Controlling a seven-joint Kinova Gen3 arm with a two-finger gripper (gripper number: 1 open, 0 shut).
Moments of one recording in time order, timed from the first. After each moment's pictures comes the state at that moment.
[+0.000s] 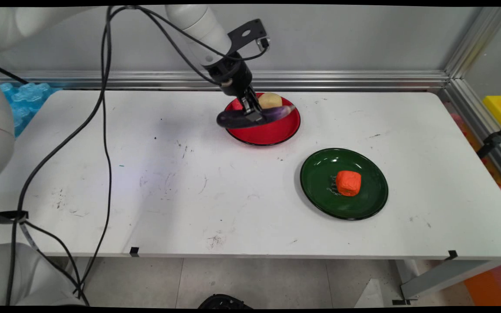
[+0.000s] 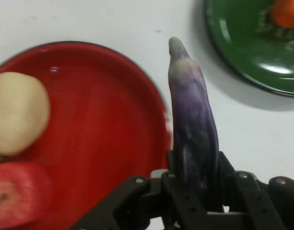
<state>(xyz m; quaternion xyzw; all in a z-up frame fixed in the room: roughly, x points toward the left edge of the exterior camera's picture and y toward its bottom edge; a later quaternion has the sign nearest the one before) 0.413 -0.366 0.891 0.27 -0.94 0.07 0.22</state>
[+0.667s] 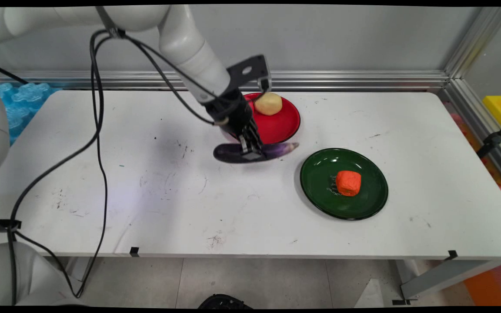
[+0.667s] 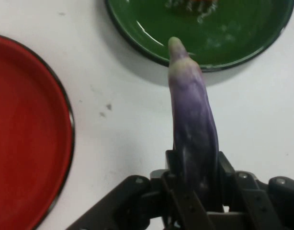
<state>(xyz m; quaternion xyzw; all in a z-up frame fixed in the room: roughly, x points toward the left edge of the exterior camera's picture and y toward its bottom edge) 0.379 -0.292 0.866 0.22 -0.95 0.05 0.21</state>
